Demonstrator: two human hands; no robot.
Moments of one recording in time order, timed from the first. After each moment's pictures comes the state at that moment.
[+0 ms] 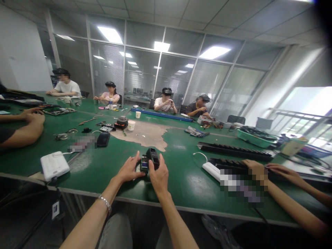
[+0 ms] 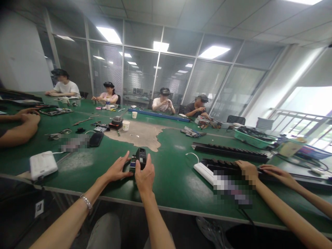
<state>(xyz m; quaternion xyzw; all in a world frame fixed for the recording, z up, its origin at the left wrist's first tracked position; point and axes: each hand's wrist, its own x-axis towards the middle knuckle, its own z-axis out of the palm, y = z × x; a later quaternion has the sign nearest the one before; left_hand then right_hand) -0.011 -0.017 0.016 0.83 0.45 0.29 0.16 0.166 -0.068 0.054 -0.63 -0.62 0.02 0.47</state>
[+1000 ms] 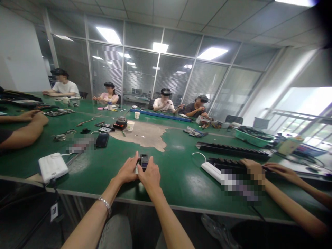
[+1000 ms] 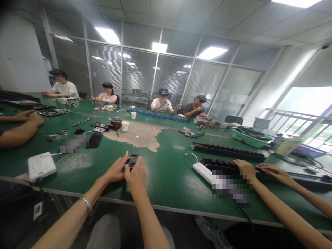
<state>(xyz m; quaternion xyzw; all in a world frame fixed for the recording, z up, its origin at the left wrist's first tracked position) -0.011 -0.016 0.011 0.84 0.44 0.29 0.14 0.131 -0.072 0.062 -0.68 -0.67 0.02 0.30</state>
